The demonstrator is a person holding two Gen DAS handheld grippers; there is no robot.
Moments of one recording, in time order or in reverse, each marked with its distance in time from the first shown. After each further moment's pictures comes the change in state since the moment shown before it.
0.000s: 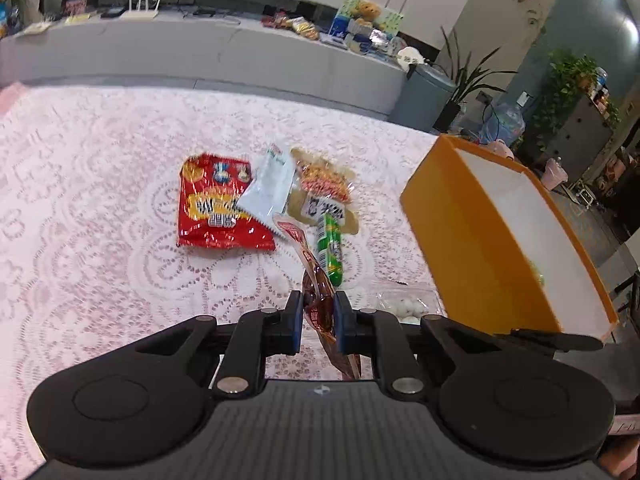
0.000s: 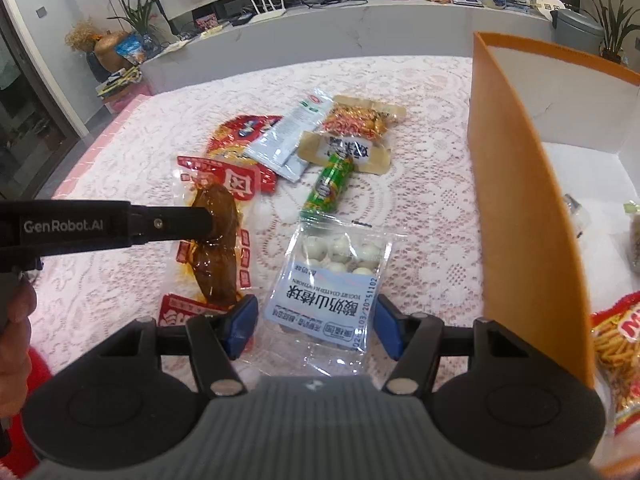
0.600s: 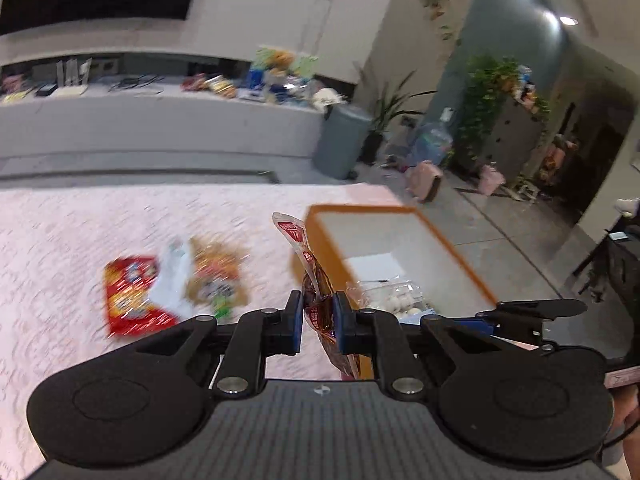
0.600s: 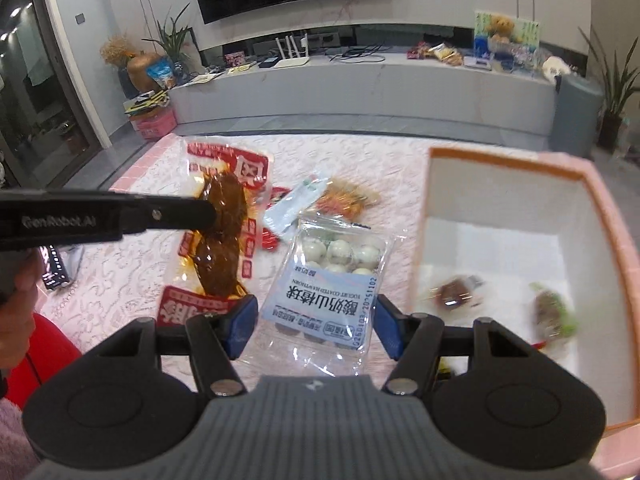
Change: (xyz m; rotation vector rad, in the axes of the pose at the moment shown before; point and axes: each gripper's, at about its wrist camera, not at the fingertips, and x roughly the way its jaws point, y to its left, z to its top) left arm -0.051 -0.089 0.037 0.174 -0.128 -0.165; right arm -0.123 -0.031 0.023 -0.114 -0.112 -0.022
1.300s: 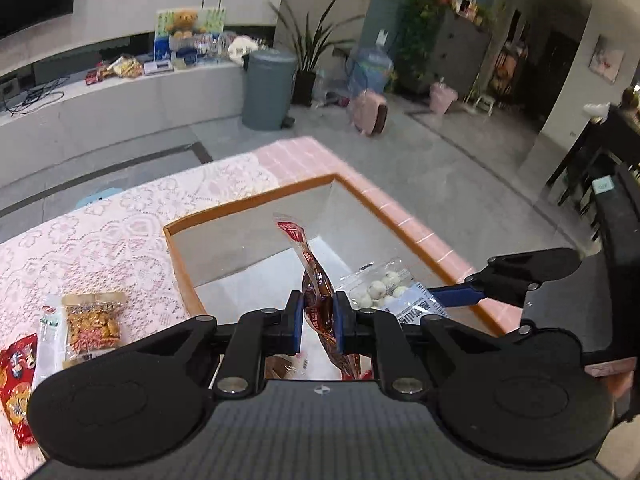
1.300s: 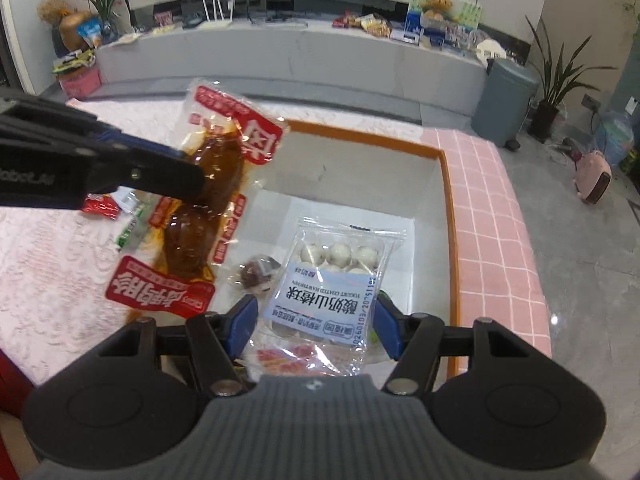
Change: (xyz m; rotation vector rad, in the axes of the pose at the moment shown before) left arm 0.164 -0.083 0.037 0.223 0.210 -0.083; right arm 0.023 -0.136 0.011 -0.025 0.137 -0.204
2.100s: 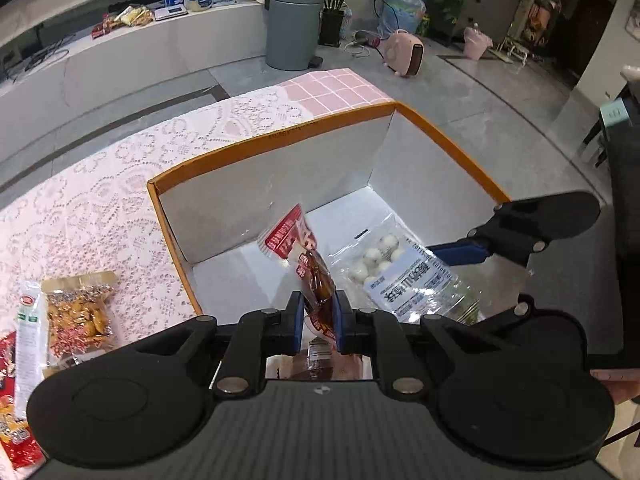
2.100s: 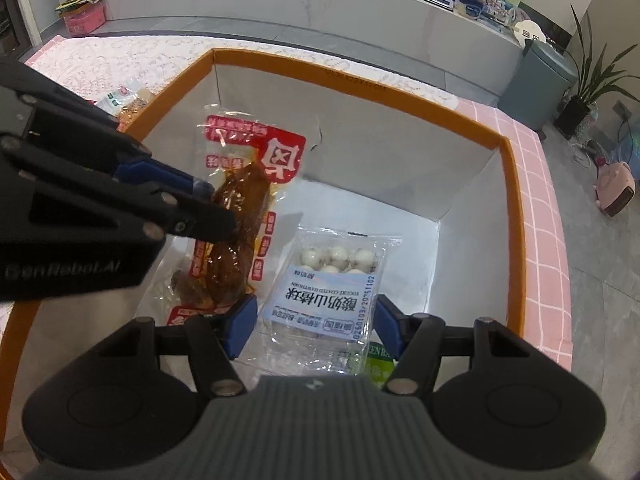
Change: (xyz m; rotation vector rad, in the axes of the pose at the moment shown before) left arm 0.072 0.019 0.001 0.005 0.164 0.091; right arm 0.088 0.004 0.029 -0.122 0.140 -0.022
